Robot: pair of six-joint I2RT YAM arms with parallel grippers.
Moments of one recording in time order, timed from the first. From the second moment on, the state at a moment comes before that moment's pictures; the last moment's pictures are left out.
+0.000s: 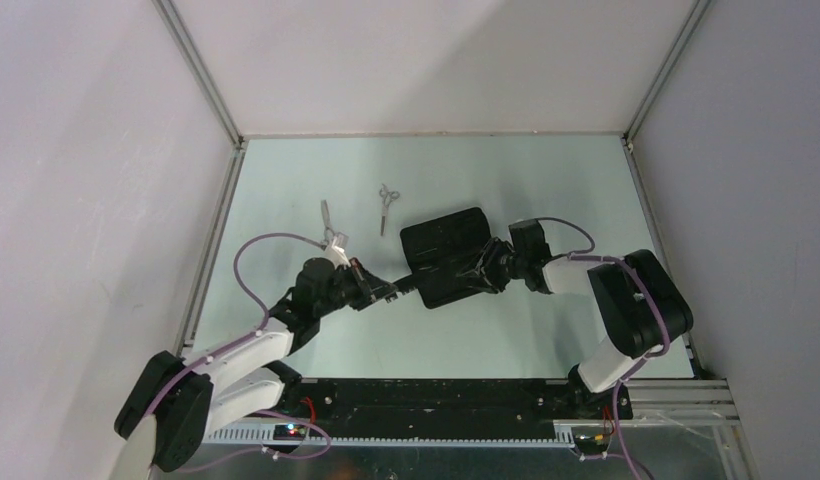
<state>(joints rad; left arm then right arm) -0.52 1.01 0.27 0.30 0.30 -1.00 0.39 1.62 0.65 0.13 -0.46 1.06</state>
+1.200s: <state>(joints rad) -0.54 1.05 0.25 0.27 0.37 -1.03 0.19 1.53 0.56 0.09 -0.49 0.96</state>
